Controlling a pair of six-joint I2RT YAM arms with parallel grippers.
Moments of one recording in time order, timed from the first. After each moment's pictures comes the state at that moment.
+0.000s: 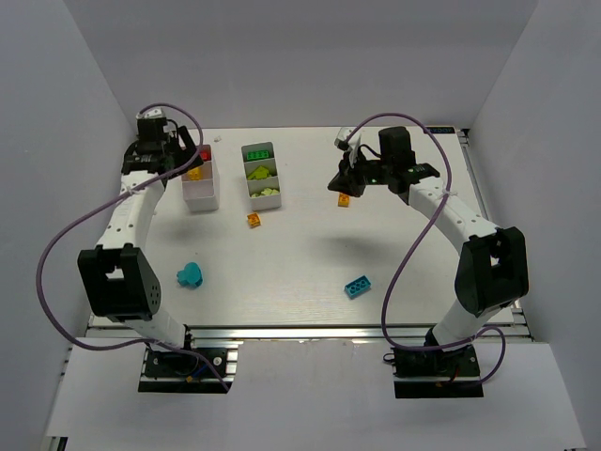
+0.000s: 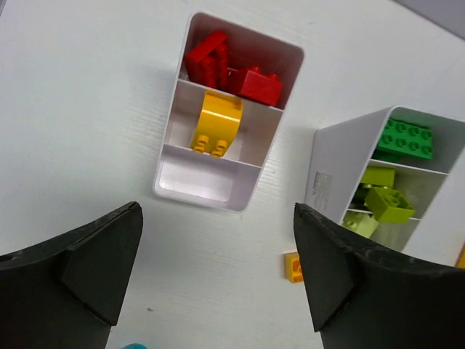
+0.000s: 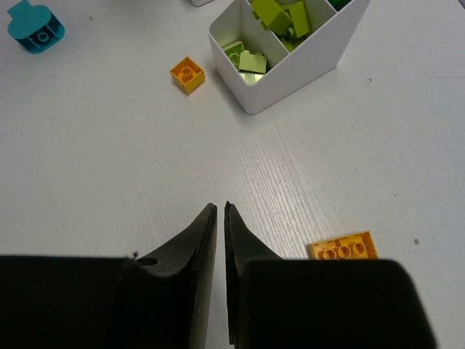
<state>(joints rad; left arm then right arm) 0.04 1.63 1.47 -0.52 -0.11 -0.34 0.37 1.66 1.34 -0.27 -0.79 -0.42</state>
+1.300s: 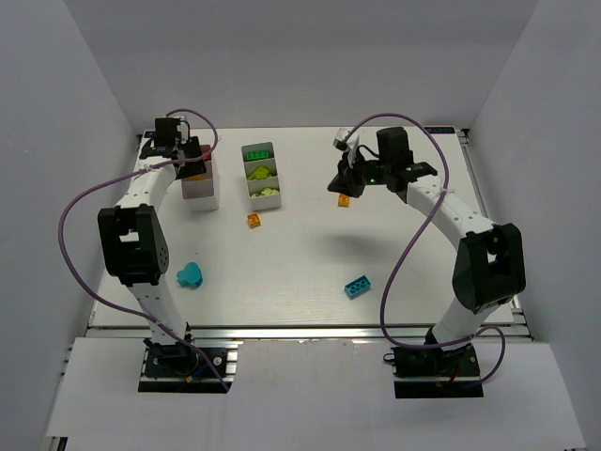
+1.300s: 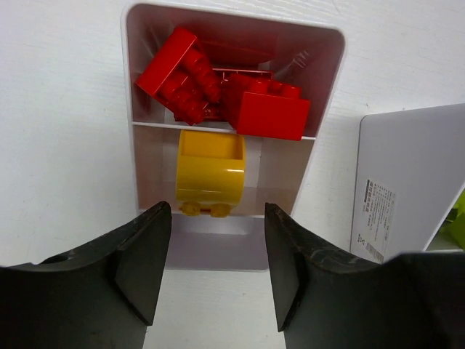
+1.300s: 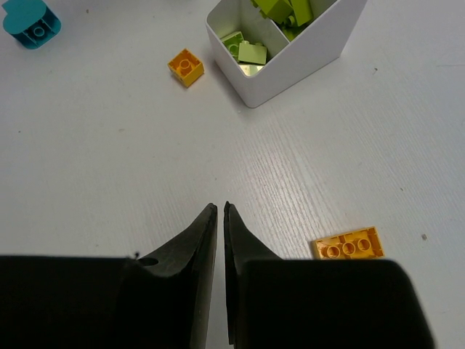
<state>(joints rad) 0.04 1.91 1.59 -0.48 -0.02 -0.17 0.37 1.68 1.36 -0.29 -0.79 -0.42</state>
